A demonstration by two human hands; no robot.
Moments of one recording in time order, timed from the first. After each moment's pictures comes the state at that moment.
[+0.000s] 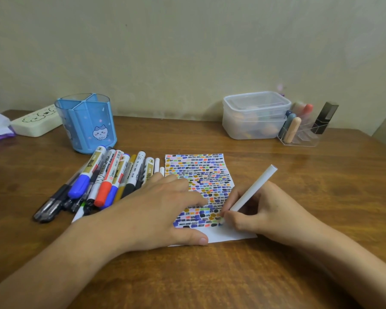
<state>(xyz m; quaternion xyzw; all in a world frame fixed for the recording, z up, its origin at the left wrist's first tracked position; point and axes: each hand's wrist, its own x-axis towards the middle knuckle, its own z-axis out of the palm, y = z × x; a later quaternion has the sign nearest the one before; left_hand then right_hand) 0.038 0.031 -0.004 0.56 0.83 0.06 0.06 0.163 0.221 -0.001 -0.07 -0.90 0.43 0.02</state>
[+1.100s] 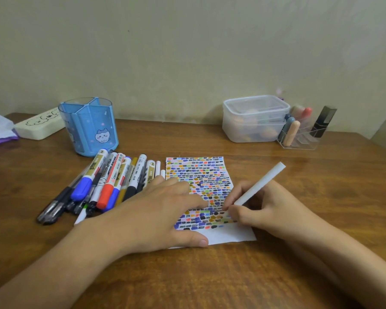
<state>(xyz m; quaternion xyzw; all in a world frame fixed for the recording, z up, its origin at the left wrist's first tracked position) 0.038 0.031 -0.004 0.55 0.83 0.03 0.06 0.162 0.225 -0.003 -0.08 -0.87 0.49 0.05</state>
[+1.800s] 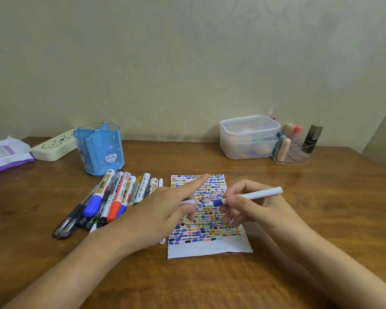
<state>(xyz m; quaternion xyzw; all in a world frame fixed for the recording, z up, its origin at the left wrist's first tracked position) 0.034 0.030 0.005 0.51 0.80 0.29 0.10 0.168 0.212 0.014 -0.11 -0.74 0.65 0.12</state>
